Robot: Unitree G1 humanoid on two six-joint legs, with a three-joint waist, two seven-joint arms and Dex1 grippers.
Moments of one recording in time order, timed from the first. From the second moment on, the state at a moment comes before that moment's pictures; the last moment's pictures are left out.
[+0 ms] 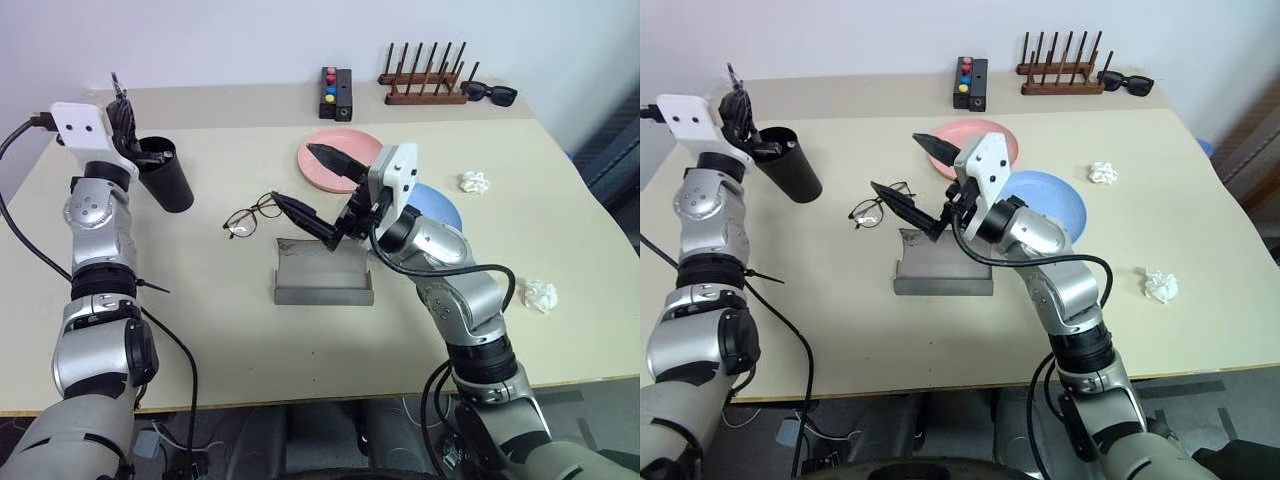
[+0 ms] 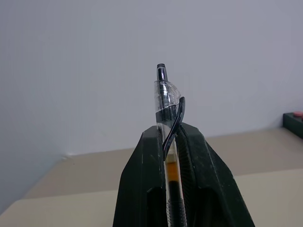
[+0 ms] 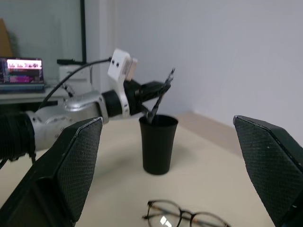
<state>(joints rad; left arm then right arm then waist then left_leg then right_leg) -0.88 0.53 0.33 0.87 -0.16 -0.36 -0.28 -0.54 -0.20 0.17 -0.27 0.41 0.32 0.61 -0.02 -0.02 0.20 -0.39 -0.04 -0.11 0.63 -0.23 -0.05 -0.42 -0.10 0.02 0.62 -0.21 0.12</state>
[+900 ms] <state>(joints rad) -0.86 0.48 0.33 0.76 -0.22 -0.30 -0.30 -0.52 -0.21 0.18 -0.27 0.41 0.33 0.62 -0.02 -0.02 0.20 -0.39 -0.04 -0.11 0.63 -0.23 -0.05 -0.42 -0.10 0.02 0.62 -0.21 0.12</state>
